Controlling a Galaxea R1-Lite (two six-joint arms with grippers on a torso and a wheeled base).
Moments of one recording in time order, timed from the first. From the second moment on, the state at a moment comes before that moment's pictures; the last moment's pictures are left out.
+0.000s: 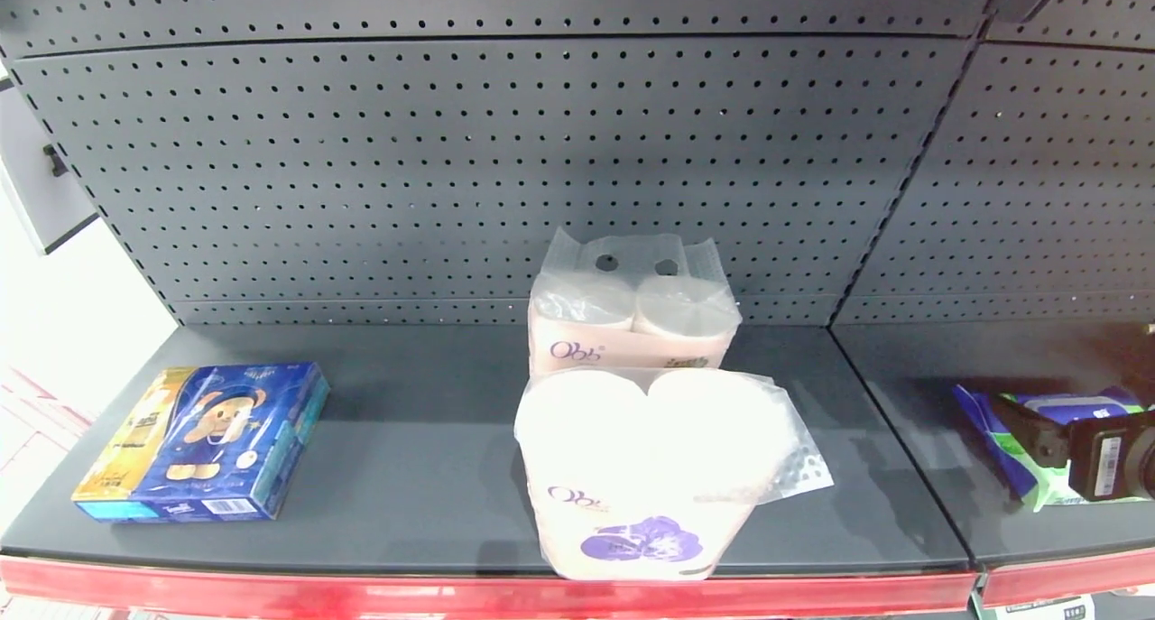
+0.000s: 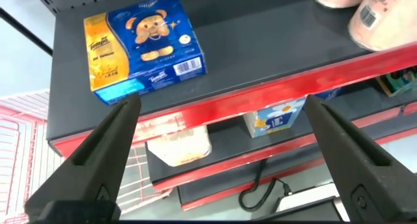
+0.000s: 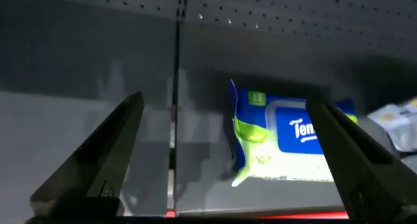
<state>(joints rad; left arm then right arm) -0.16 0.34 -0.49 0.45 -0.03 0.16 0.14 1.11 -0.35 -0.48 -0.32 -0.18</state>
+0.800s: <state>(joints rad) -0.16 0.38 -0.50 0.42 -0.03 0.11 0.43 1.27 -0.41 -0.41 -0.32 0.06</state>
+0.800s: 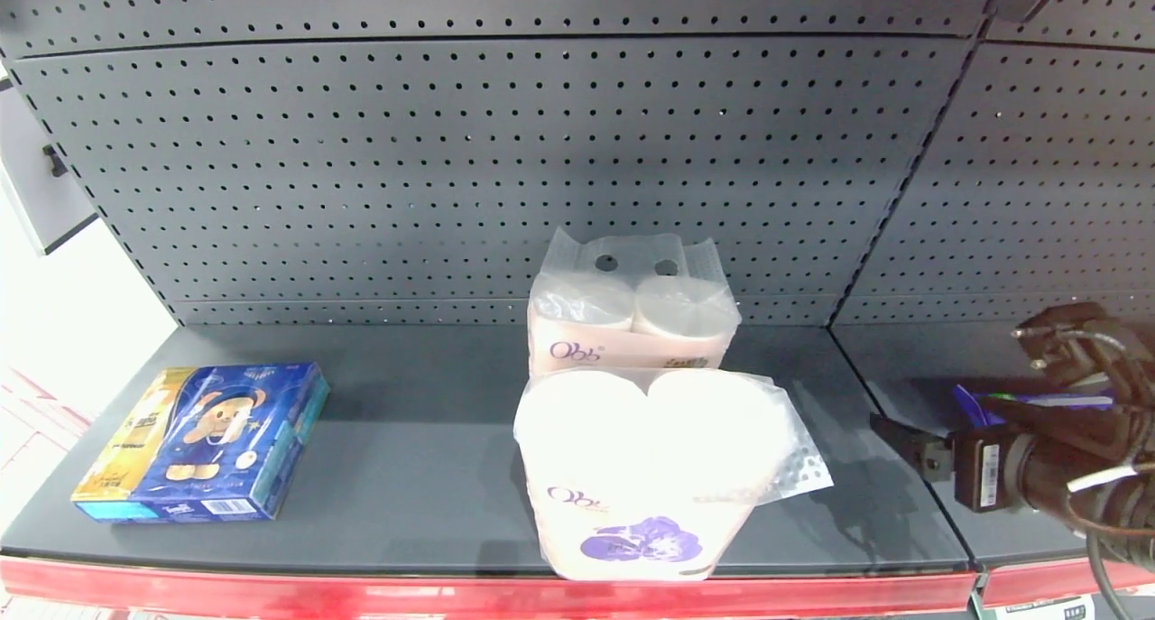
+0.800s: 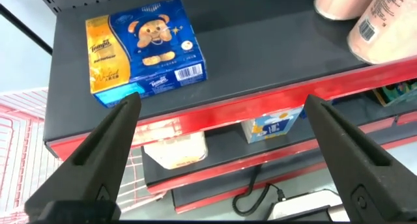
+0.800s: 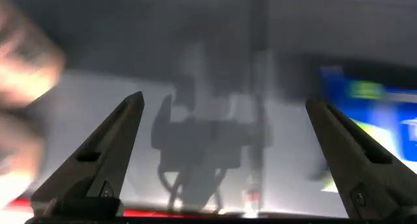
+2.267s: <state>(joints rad) -0.16 0.39 -0.50 0.41 -0.03 0.11 0.72 1.54 -0.46 -0.38 -0.31 0.19</state>
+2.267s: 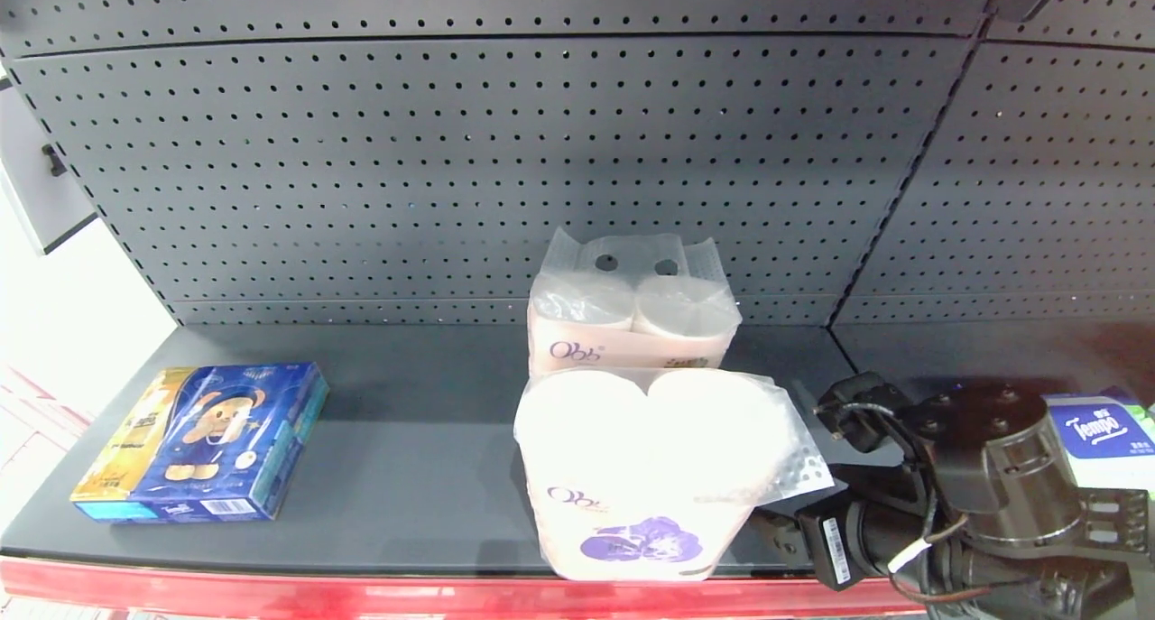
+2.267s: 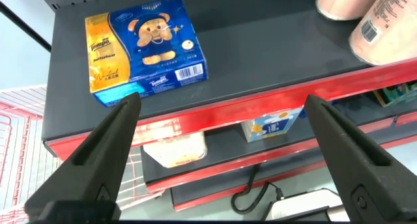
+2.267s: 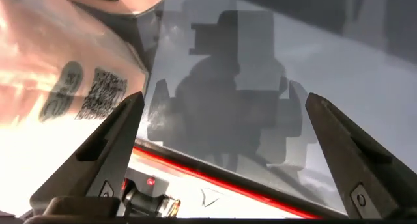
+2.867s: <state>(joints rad) -0.16 0.38 -0.50 0.41 -0.02 0.11 0.74 1.57 -0.47 -0.38 -0.31 0.19</state>
